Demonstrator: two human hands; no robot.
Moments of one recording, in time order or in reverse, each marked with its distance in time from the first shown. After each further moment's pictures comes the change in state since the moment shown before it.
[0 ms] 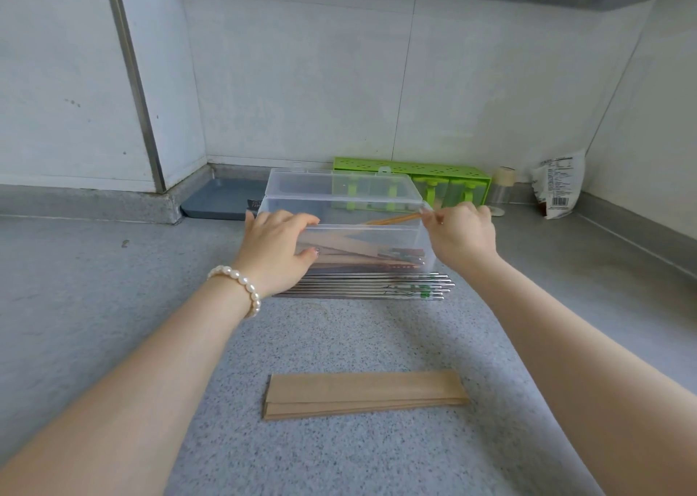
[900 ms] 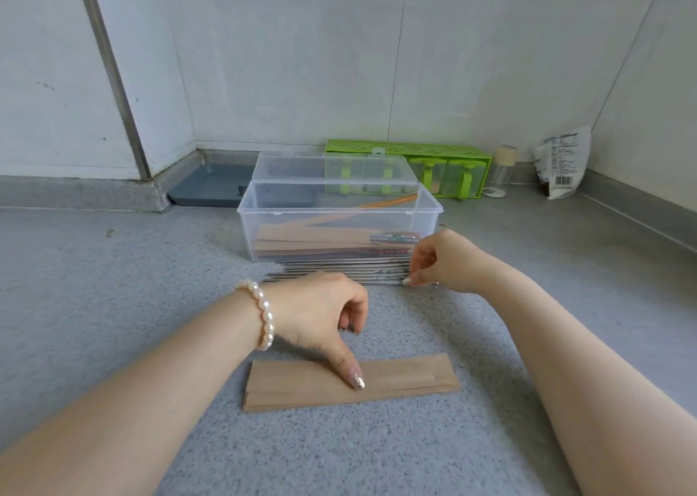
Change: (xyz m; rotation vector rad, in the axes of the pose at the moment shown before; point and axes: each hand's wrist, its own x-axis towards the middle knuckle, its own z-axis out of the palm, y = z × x) left_hand -0.035 0.056 0.004 -0.134 -0.724 0.284; right_hand -0.014 0.036 0.009 0.017 -0.543 -0.193
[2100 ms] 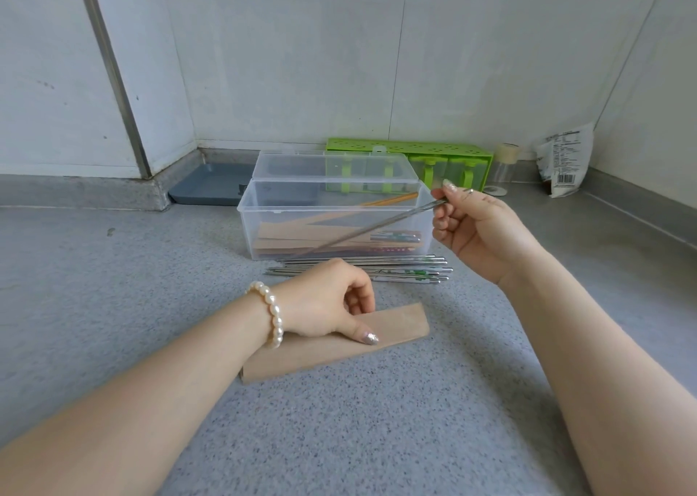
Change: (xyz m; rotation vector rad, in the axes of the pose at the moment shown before) left_hand 0.011 -0.001 0.008 -0.268 0.145 -0.003; right_hand -0.011 -0.005 -0.021 1.440 0.148 -0.168
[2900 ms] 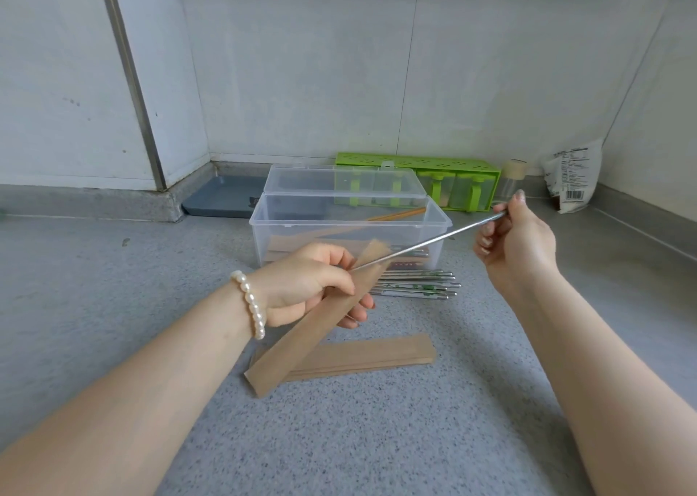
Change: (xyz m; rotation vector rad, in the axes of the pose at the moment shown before) left_hand -0.008 -0.001 -0.027 -0.857 0.055 -0.197; right_hand 0.007 -0.002 -0.006 0.130 0.524 -0.126
